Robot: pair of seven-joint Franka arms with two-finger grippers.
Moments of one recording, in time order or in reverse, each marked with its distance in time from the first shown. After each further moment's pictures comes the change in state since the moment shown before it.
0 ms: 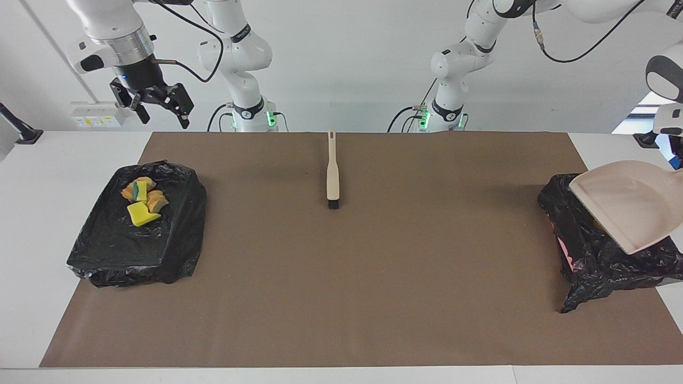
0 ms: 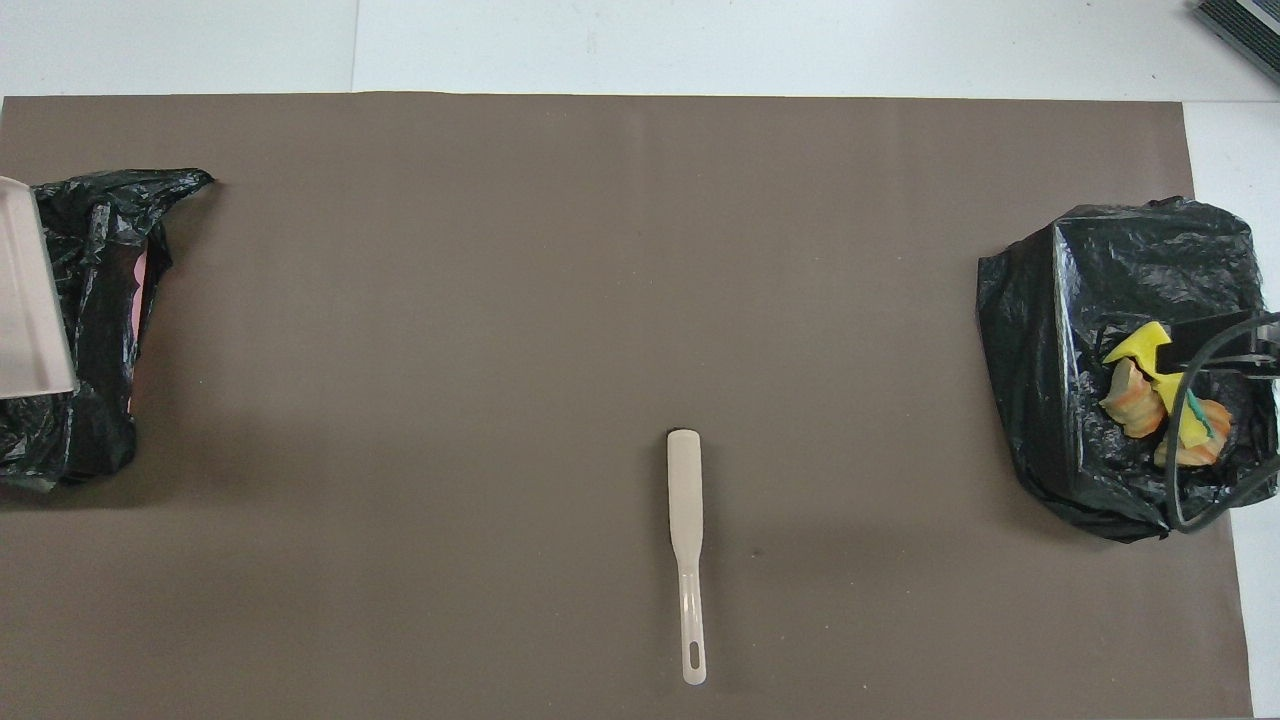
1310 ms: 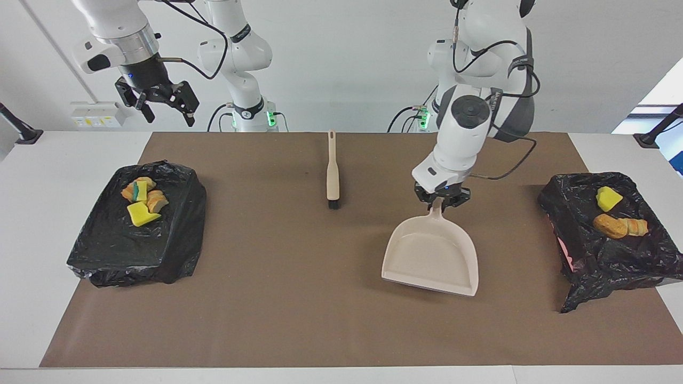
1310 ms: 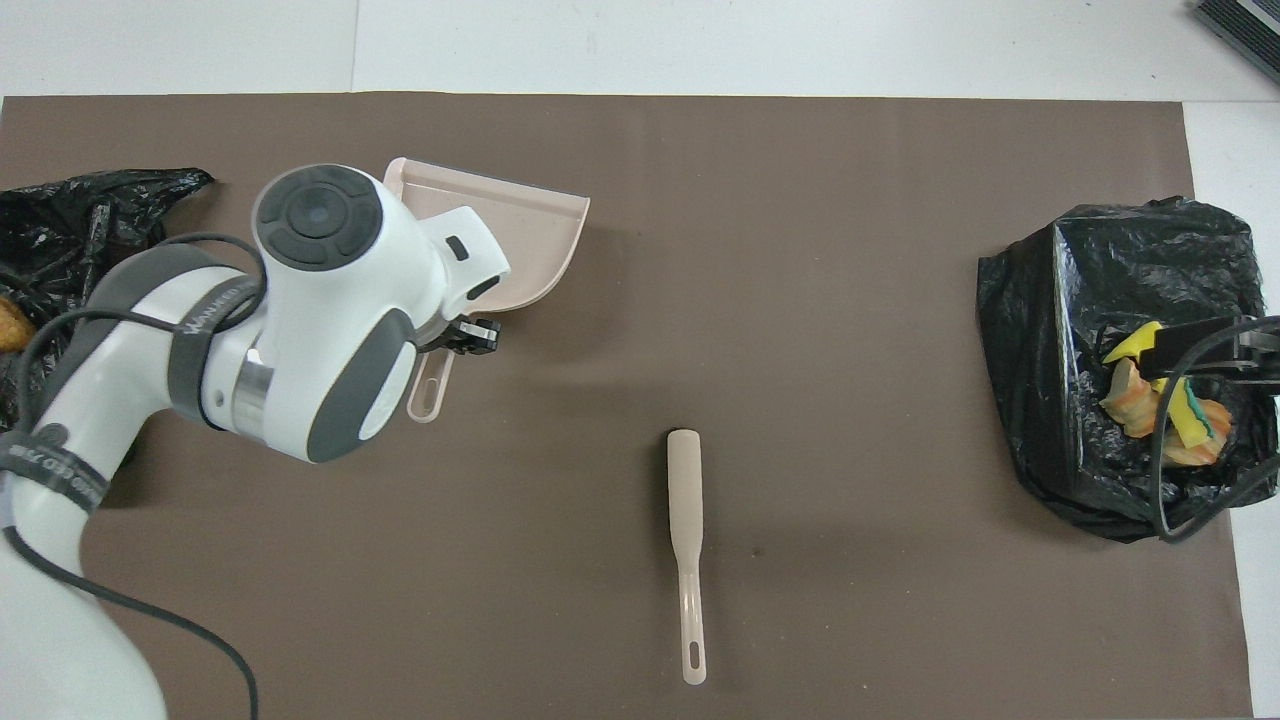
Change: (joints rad) left arm -0.717 0.034 -0.008 -0.232 -0.425 0.161 -1.712; right arm 0.006 0.000 0.016 0.004 0.010 -0.010 0.000
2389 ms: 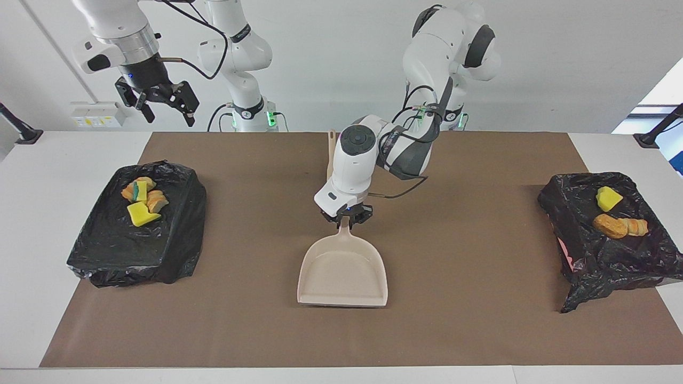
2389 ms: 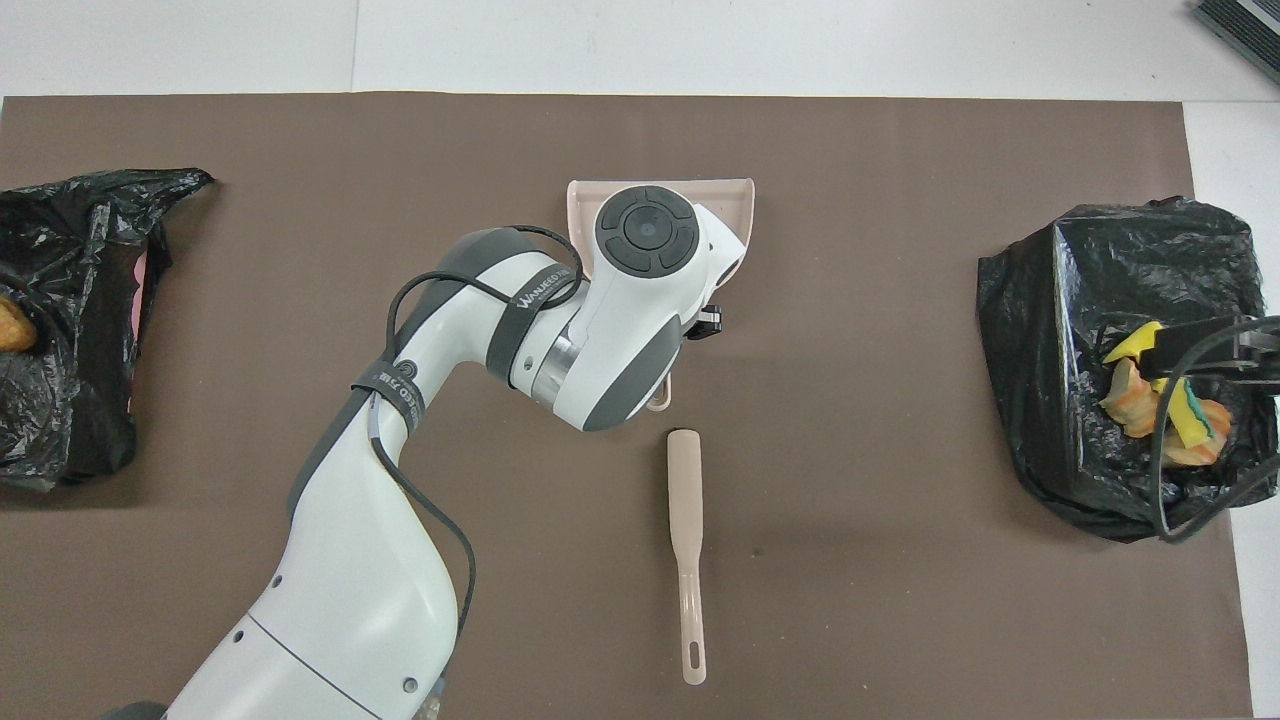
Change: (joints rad) left arm -0.245 0.404 0.008 0.463 -0.077 0.000 -0.349; right arm 0.000 0.000 0.000 0.000 0.000 0.000 0.000
